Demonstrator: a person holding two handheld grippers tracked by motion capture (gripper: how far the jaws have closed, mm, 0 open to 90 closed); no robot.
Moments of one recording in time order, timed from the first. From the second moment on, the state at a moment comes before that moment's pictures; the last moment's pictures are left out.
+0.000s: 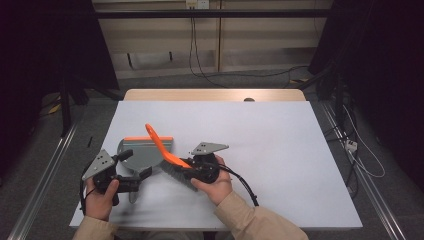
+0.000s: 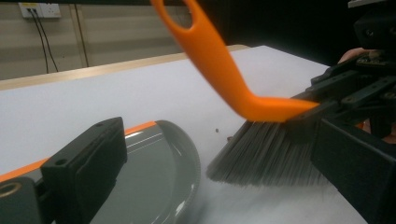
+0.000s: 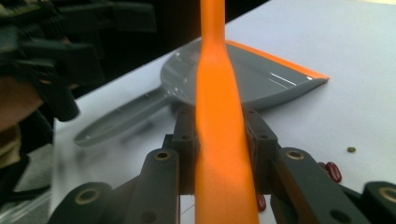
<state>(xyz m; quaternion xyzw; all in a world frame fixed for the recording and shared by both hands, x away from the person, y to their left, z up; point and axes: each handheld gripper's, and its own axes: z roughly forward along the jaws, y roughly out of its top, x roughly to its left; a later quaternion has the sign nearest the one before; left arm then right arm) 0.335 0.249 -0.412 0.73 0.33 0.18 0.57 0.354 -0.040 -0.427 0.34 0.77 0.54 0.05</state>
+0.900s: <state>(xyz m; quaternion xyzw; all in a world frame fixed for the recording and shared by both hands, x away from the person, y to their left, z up) 0.334 0.251 -0.411 0.73 0.33 0.19 0.57 0.374 -0.074 -0.445 0.42 0.75 0.51 0.05</state>
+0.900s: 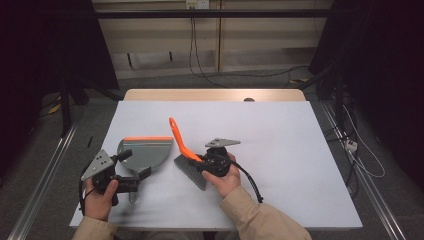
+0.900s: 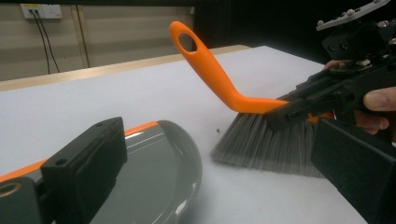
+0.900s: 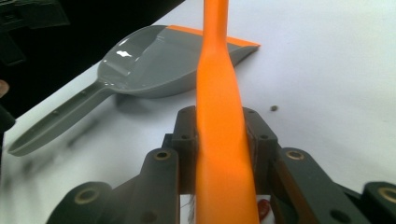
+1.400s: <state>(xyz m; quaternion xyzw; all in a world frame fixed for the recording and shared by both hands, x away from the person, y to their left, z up) 0.333 0.251 -0.411 0.73 0.33 0.19 0.57 0.375 -0.099 -0.444 0.44 0.74 0.50 0.05</state>
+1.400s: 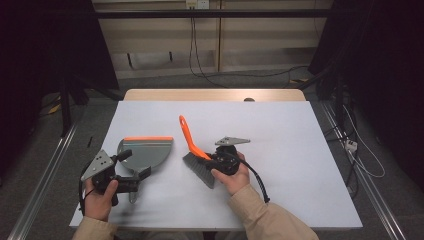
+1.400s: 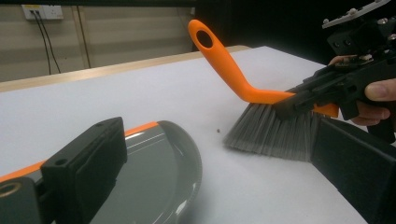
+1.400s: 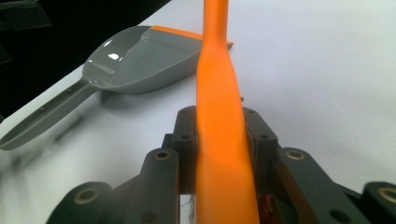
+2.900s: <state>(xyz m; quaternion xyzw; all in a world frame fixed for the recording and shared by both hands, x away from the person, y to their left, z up) 0.334 0.250 -0.411 0.73 0.32 0.19 0.57 0.397 -0.053 -0.430 0.46 0.71 0.53 0.06</state>
